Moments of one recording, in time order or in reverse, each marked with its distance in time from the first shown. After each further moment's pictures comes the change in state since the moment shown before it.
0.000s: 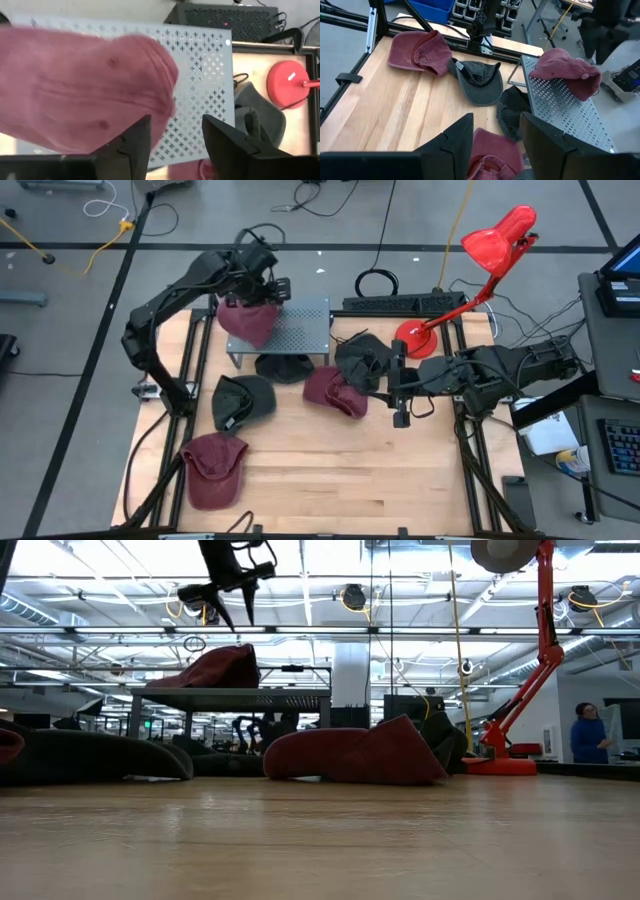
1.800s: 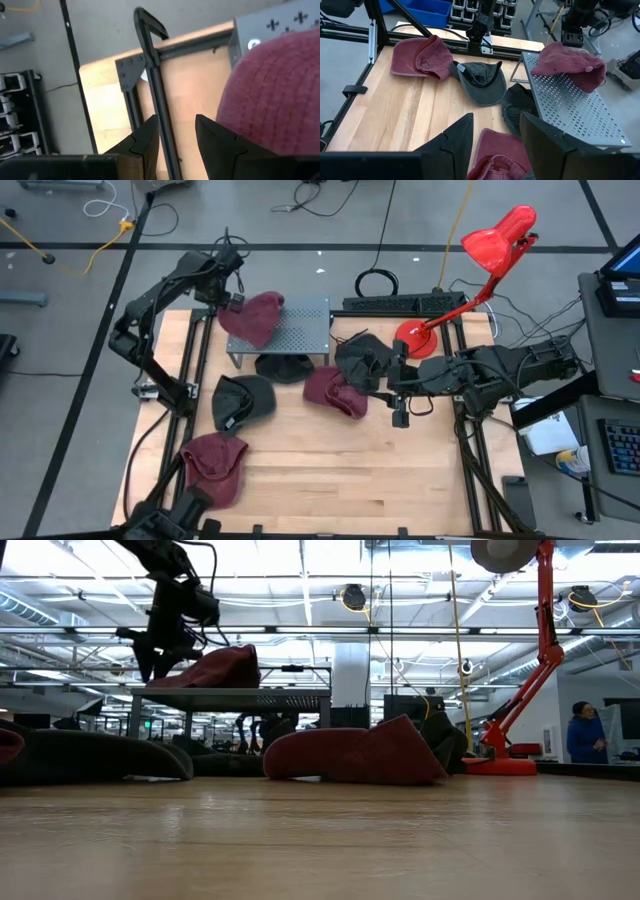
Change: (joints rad) left arm 0.408 -0.044 -0.402 -0.047 -0.259 0.645; right arm 0.000 0.000 0.000 0.000 0.001 0.089
